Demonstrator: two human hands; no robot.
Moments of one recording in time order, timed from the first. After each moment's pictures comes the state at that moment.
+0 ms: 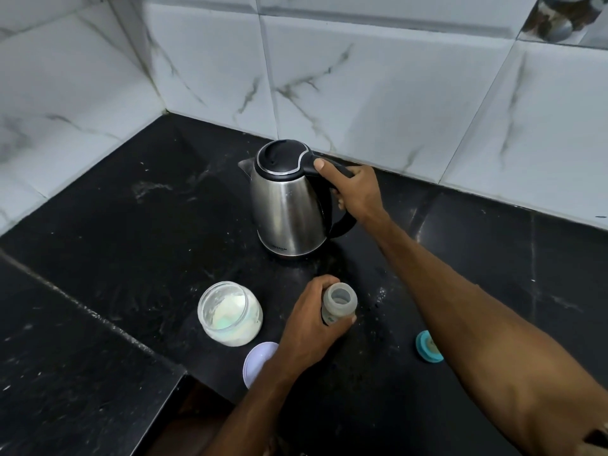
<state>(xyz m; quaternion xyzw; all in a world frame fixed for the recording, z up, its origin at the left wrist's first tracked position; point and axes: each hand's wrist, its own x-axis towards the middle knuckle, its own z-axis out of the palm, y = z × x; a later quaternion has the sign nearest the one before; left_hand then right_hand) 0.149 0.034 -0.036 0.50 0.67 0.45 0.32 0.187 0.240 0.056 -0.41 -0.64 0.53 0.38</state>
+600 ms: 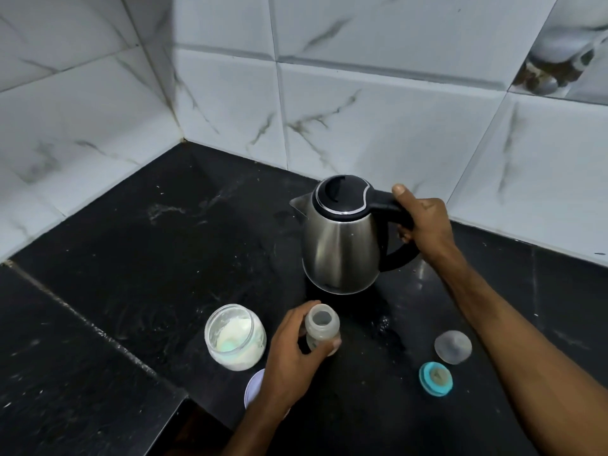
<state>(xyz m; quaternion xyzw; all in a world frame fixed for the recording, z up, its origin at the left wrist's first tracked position) 0.137 0.011 -0.028 0.45 0.67 0.54 0.26 0.271 0.247 0.079 -0.42 -0.63 0.50 0.43</state>
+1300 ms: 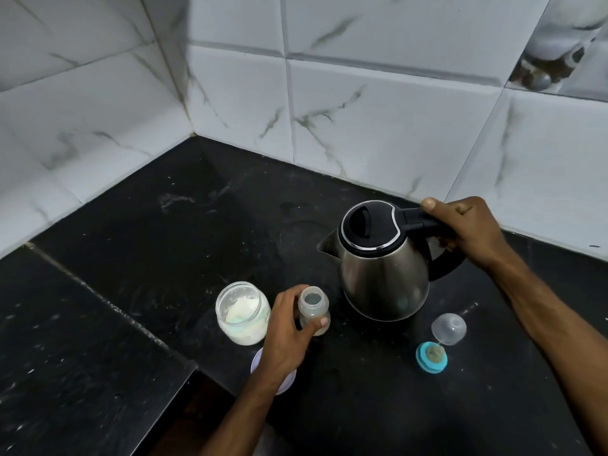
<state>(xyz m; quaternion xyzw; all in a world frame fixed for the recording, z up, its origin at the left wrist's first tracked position) 0.125 0.002 -0.047 0.43 0.69 0.53 0.25 0.336 0.212 0.111 -0.40 -0.74 0.41 0.34</state>
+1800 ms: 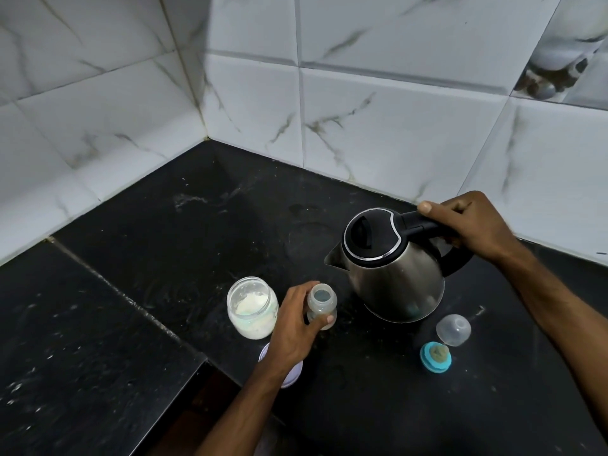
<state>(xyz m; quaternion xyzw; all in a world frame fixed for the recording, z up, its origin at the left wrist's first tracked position) 0.121 0.002 -0.050 0.46 0.69 0.51 0.23 0.333 0.204 0.131 -0.37 -0.81 0.37 0.28</state>
